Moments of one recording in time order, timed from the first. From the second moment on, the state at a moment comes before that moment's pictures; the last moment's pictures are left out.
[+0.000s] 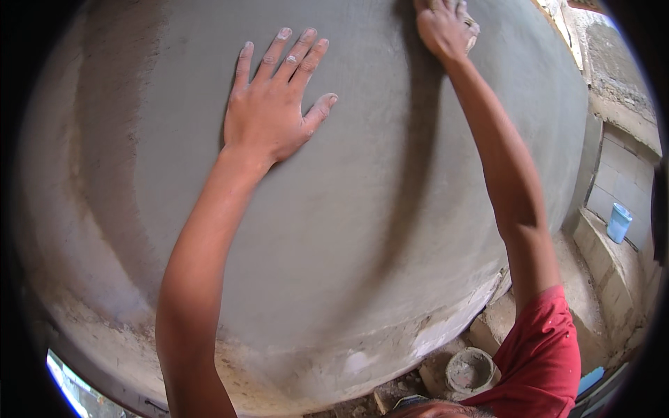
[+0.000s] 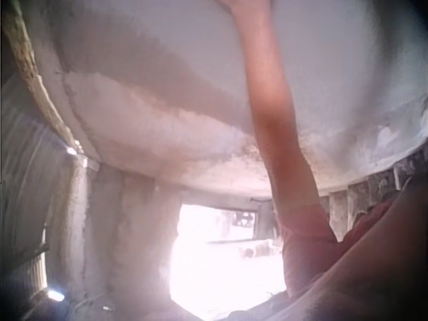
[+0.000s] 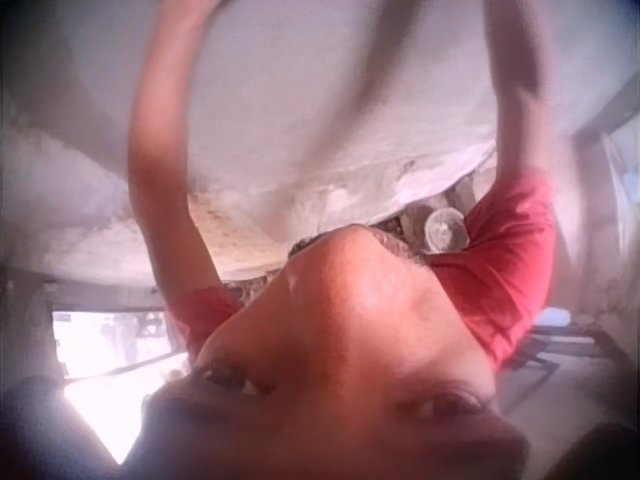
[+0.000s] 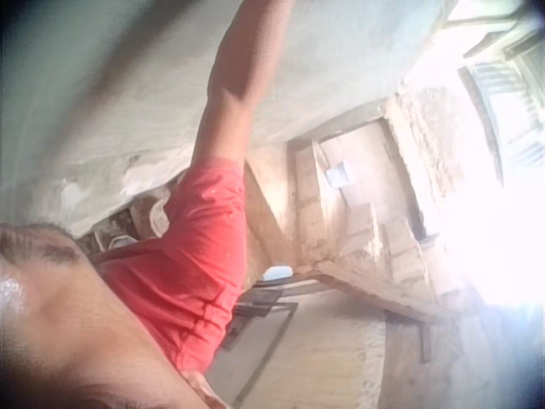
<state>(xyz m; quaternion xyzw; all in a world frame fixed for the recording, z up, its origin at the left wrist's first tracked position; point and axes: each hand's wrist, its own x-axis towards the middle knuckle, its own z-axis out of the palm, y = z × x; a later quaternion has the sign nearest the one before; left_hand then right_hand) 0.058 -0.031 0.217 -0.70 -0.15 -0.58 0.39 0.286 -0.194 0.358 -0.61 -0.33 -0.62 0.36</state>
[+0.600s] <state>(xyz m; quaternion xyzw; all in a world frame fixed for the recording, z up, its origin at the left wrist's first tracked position) 0.005 -0.007 0.170 -0.69 -0.17 -0.57 0.42 0.270 -0.156 0.201 -0.51 -0.50 -0.67 0.20</state>
